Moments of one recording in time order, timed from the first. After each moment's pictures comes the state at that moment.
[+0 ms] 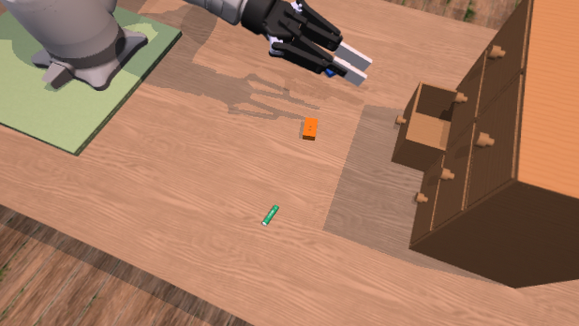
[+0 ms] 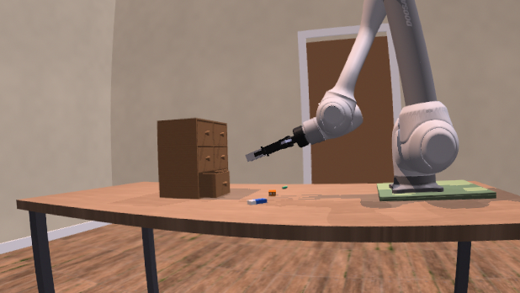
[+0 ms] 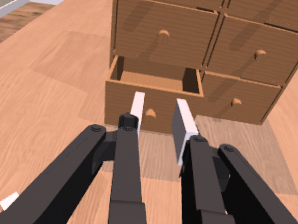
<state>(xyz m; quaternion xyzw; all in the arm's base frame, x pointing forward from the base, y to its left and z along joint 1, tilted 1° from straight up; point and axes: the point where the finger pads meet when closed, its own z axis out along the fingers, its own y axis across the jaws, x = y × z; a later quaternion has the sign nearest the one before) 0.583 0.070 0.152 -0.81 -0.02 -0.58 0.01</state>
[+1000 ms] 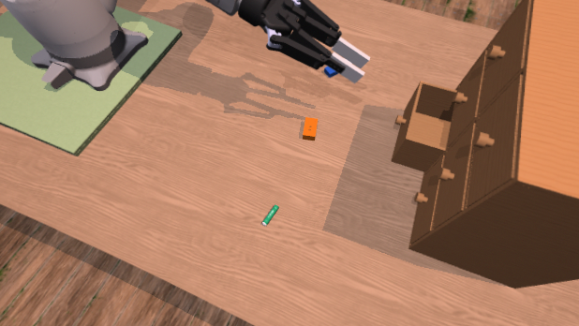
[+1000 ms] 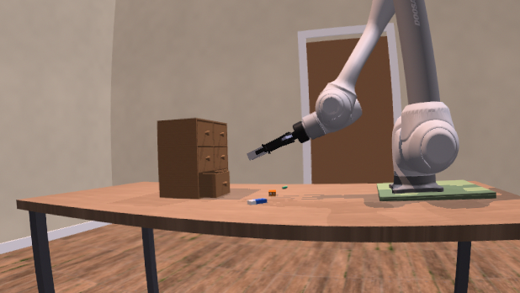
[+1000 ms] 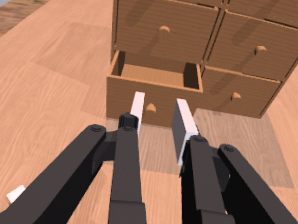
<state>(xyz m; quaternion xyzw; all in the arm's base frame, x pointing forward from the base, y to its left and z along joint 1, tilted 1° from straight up) 0.578 0.070 0.158 -0.83 -0.02 -0.56 0.01</state>
